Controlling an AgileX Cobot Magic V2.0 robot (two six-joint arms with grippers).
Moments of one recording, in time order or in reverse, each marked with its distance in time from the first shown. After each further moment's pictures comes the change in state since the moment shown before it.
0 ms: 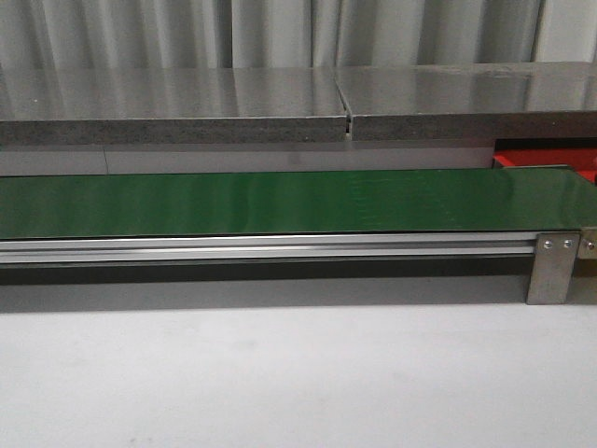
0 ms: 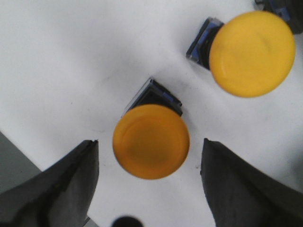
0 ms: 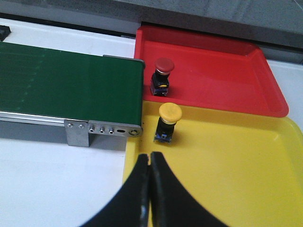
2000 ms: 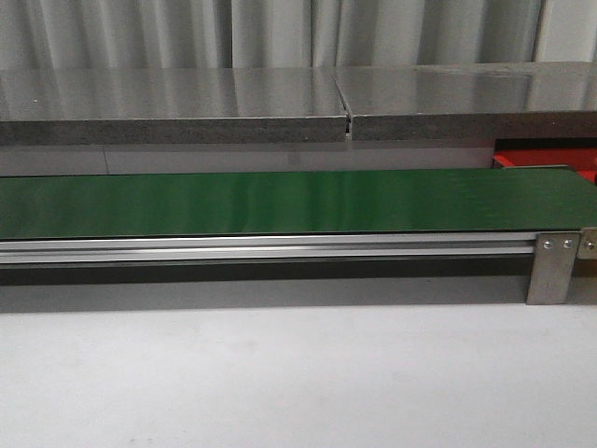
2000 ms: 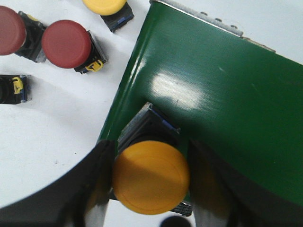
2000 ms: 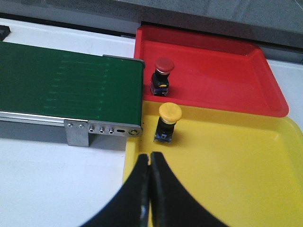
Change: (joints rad) left arm -0.377 -0.114 -0.155 -0.033 0.127 0.105; right arm 0.000 0.000 0.000 0.000 0.000 0.000
